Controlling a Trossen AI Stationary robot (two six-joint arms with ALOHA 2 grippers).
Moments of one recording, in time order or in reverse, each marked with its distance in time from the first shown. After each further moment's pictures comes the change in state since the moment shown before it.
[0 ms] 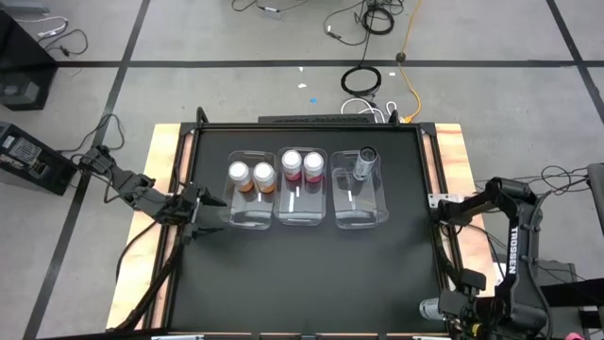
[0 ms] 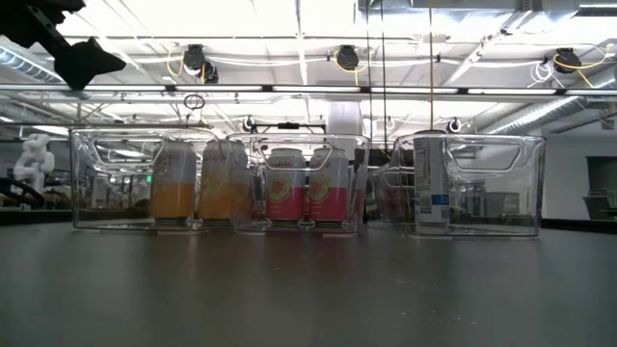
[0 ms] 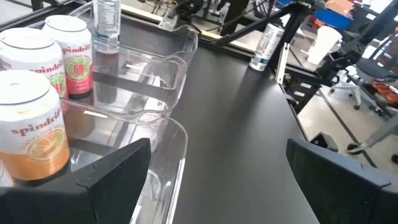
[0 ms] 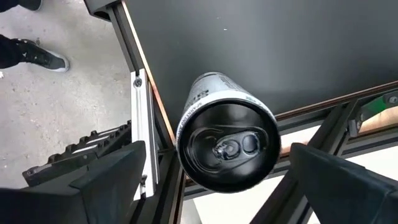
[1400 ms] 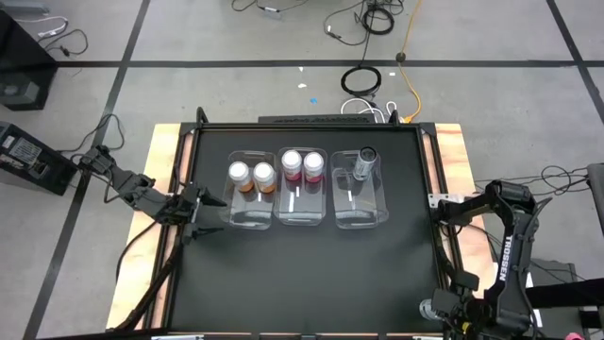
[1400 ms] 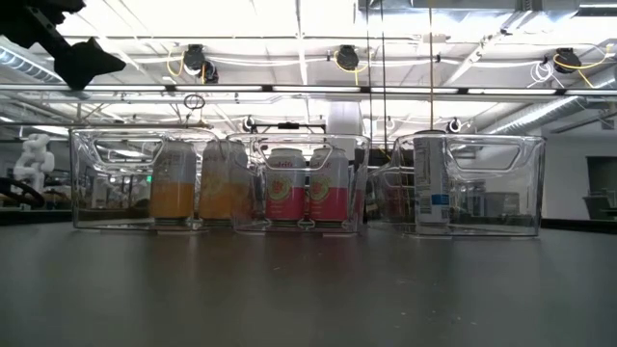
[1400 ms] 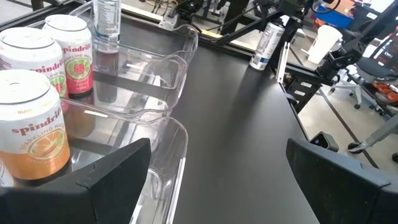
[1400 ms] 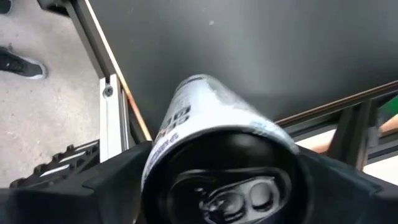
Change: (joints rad) left arm 0.000 0.000 0.000 -0.003 0.000 0.000; right arm 0.000 0.027 -0.141 0.107 -0.001 0.038
